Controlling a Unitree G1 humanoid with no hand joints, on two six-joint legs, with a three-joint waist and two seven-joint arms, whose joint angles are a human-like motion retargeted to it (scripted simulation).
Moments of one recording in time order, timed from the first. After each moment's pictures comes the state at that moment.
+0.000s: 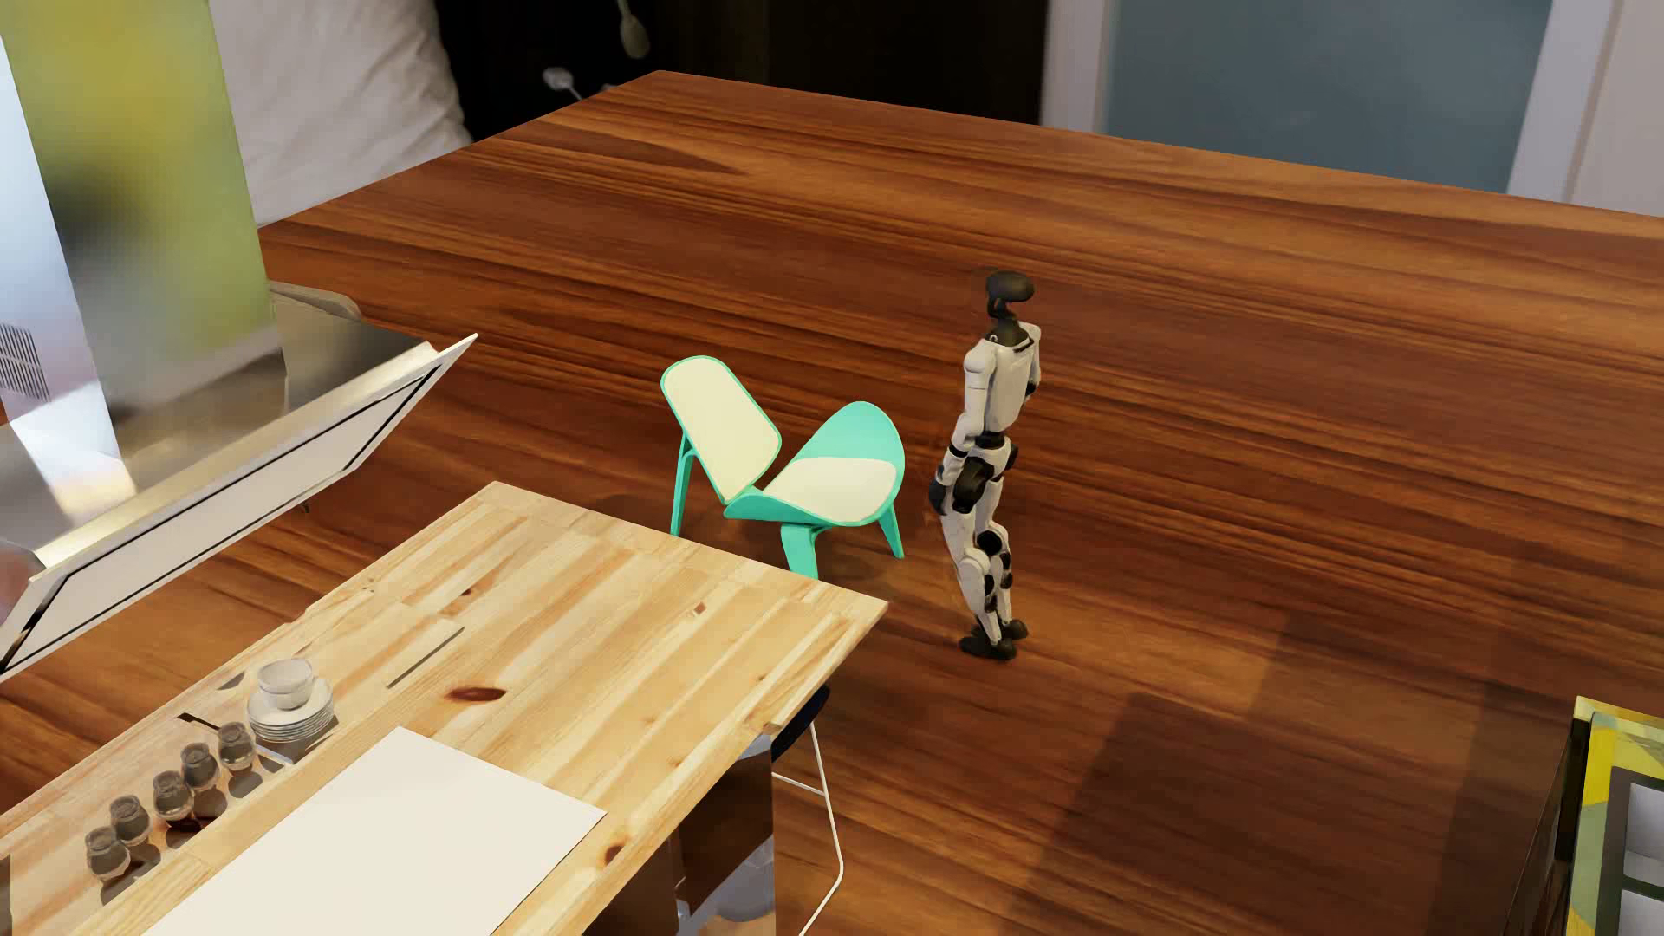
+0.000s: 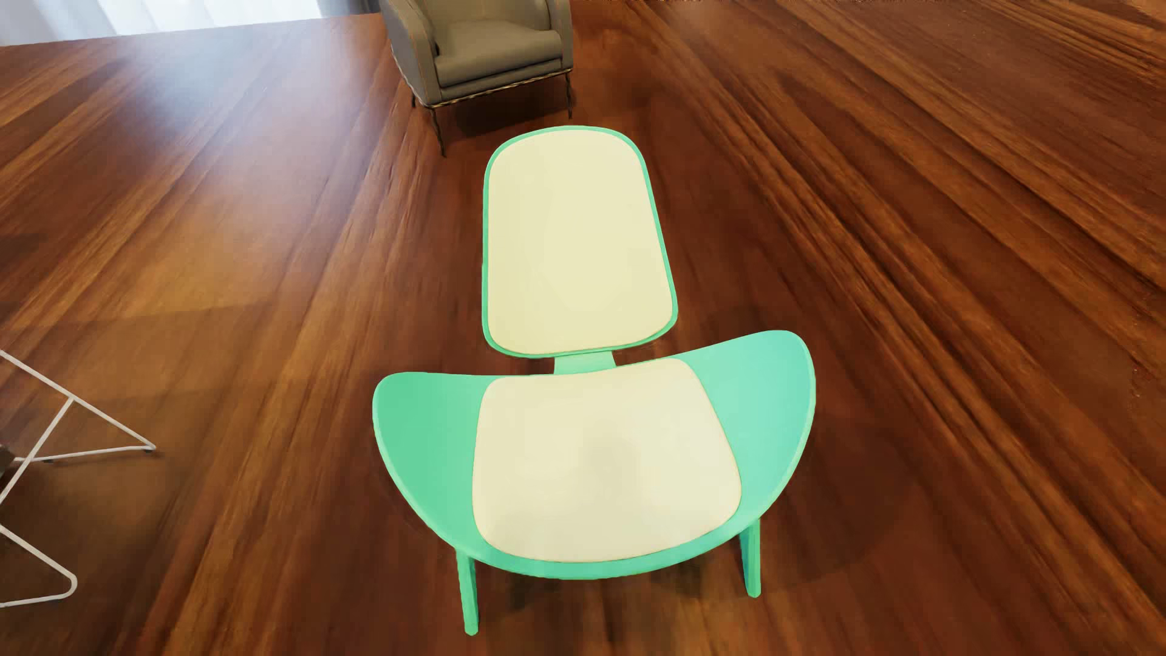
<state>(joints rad) 0.10 0.07 -0.06 -0.11 0.10 0.06 0.00 0.00 0.01 0.23 0.26 0.16 0.08 -0.11 0.04 0.26 -0.32 0.00 0.00 -0.60 0.59 0.99 0.94 0.00 0.00 0.00 0.00 0.00 0.00</state>
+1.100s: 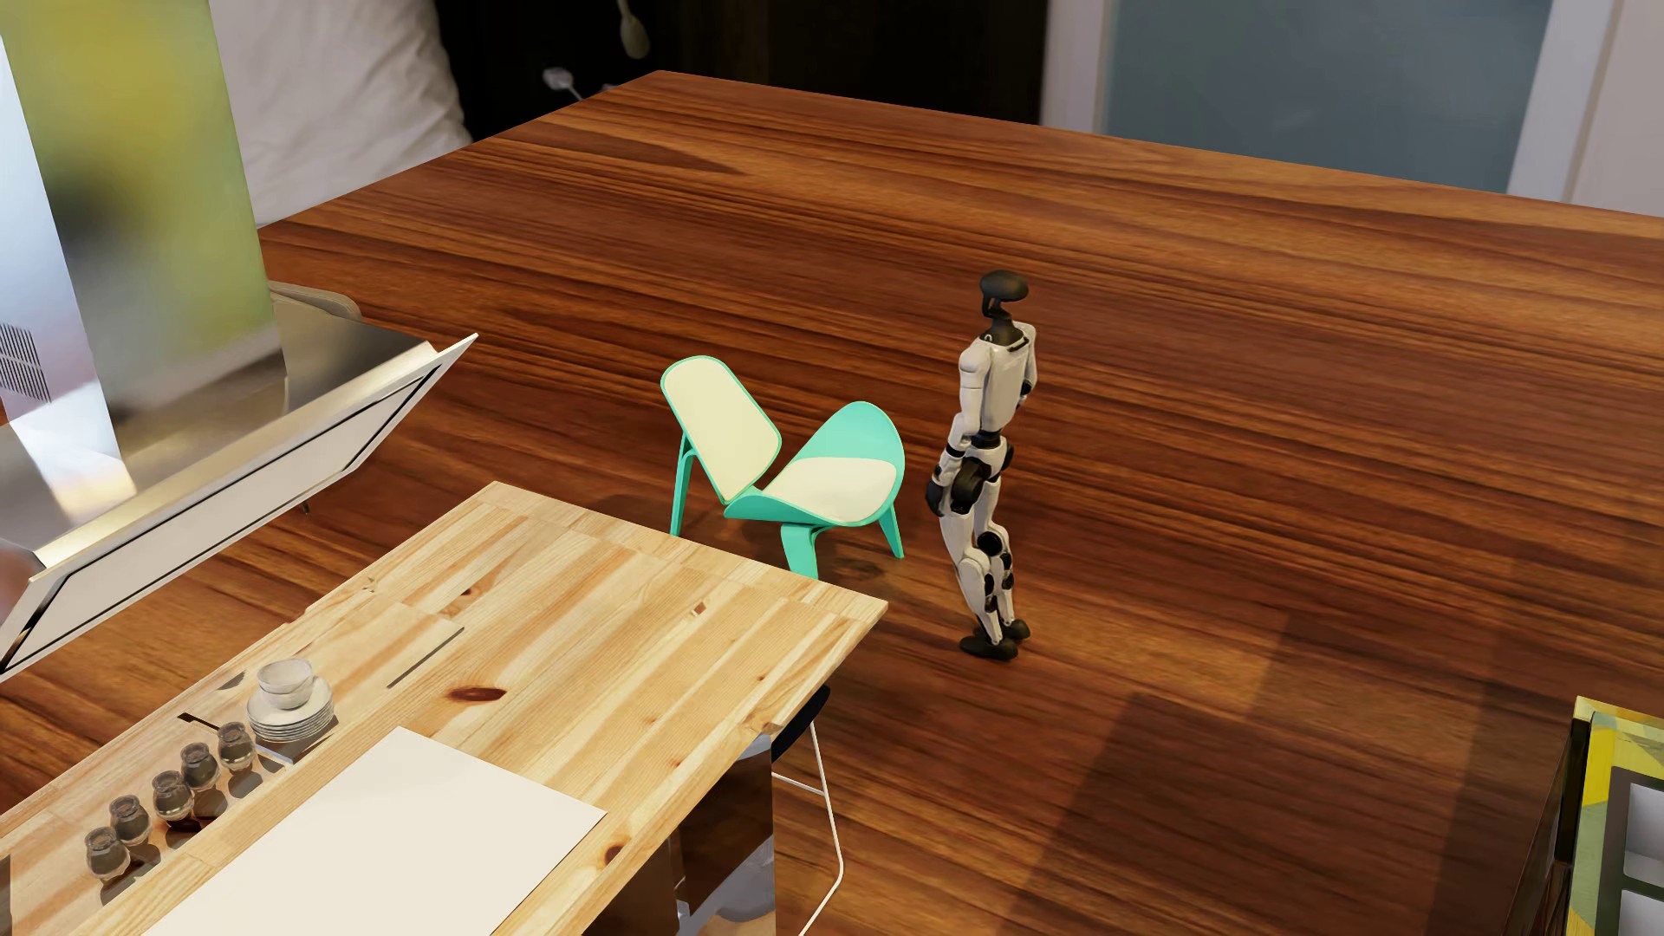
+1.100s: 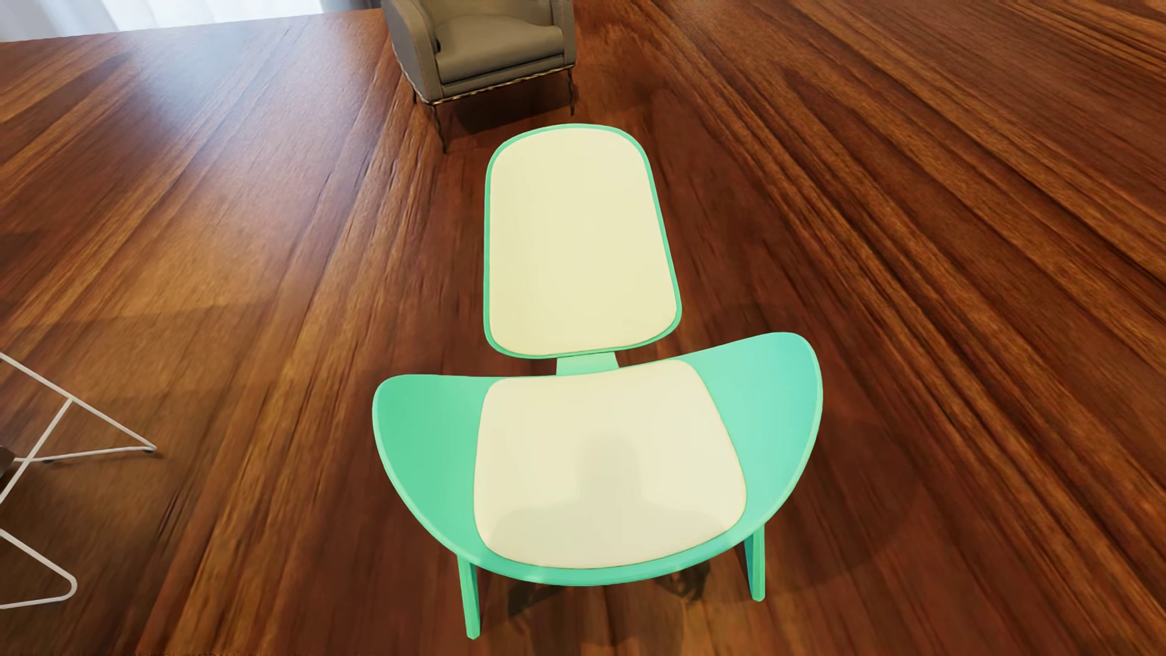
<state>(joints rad) 0.10 0.08 -0.08 -0.13 0.08 0.06 0.00 0.00 -0.01 0.22 0.23 0.17 0.11 -0.12 0.03 0.25 -0.32 0.00 0.00 -0.56 0.53 1.01 0.93 0.00 0.00 0.00 0.00 0.00 0.00</state>
